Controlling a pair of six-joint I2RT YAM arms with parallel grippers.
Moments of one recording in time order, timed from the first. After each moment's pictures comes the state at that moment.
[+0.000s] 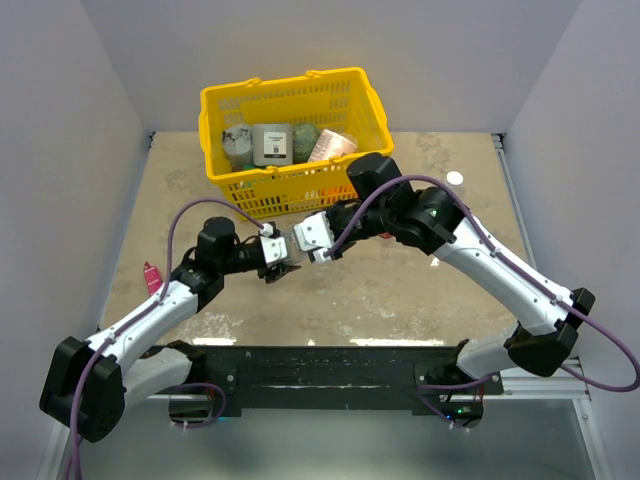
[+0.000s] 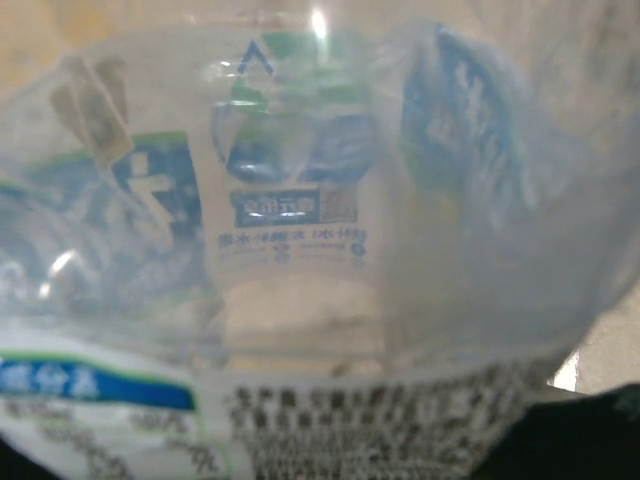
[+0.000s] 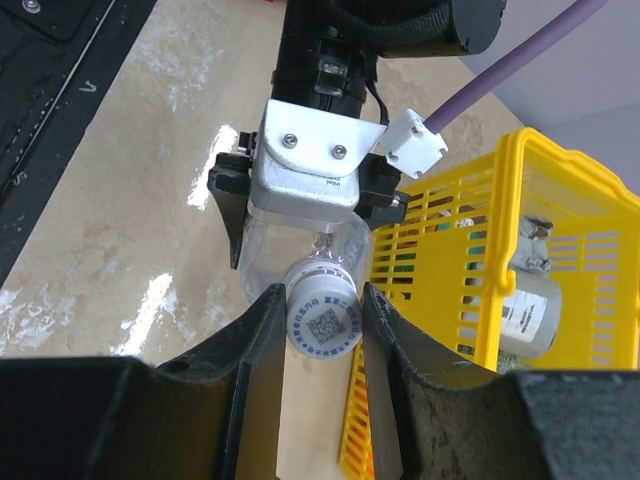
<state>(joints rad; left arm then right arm) -0.45 1.06 0.59 0.10 0.72 0.58 0.89 1.43 1.68 -0.88 -0.52 -1.06</state>
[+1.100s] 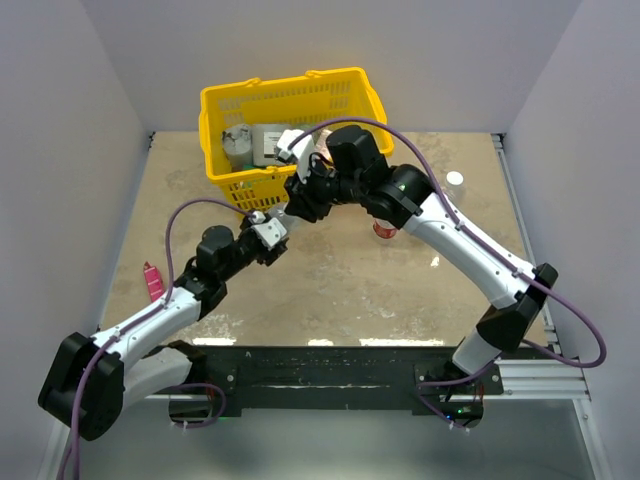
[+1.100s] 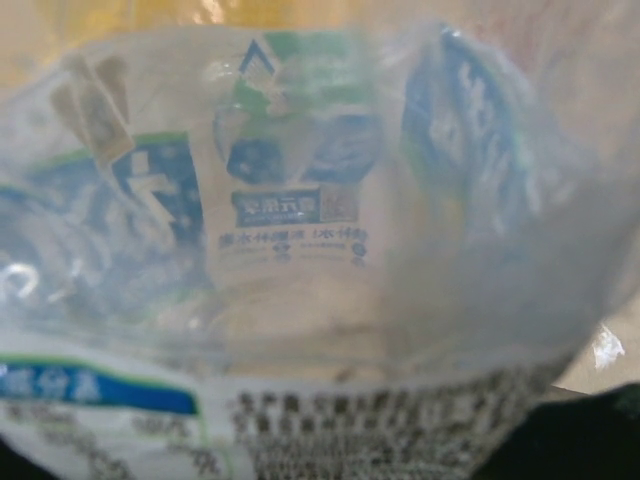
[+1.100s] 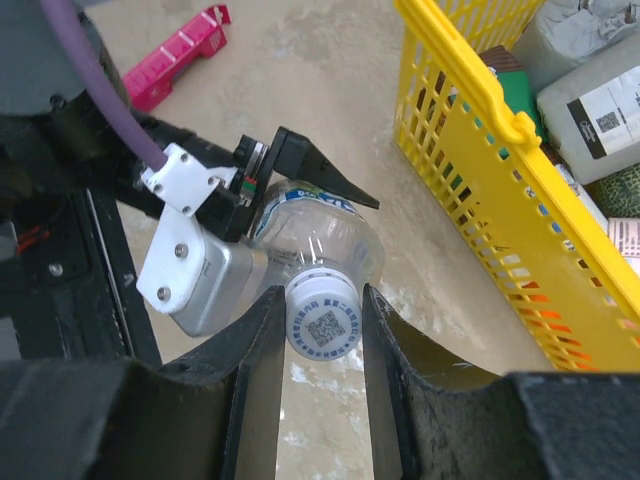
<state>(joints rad) -0.49 1.05 0.48 0.39 0.21 0.44 0.86 1.63 1.84 -0.74 -0.27 -0.19</state>
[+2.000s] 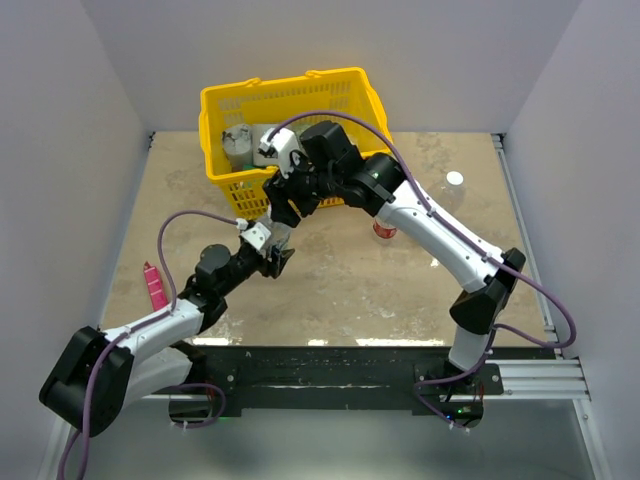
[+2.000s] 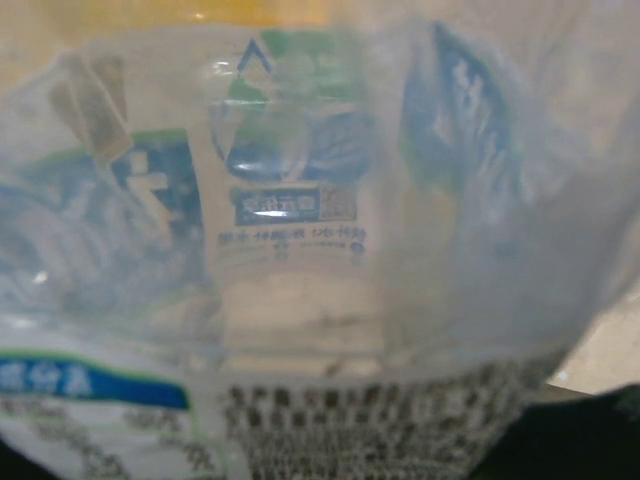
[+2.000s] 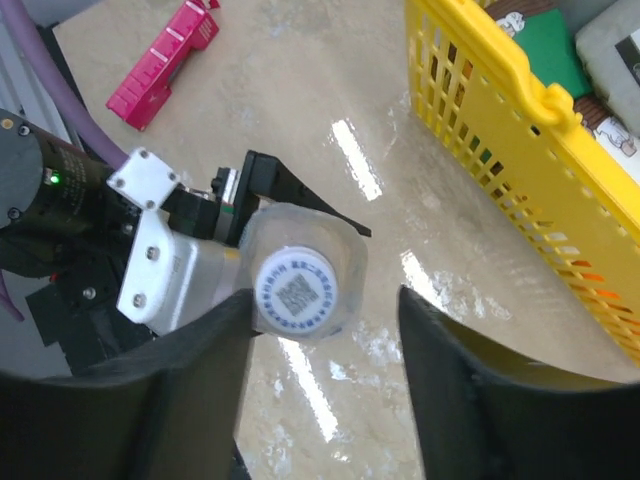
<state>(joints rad) -0.51 1.07 0.31 0.65 0.21 0.10 0.87 1.79 2.04 -0.84 -0.21 -0.05</state>
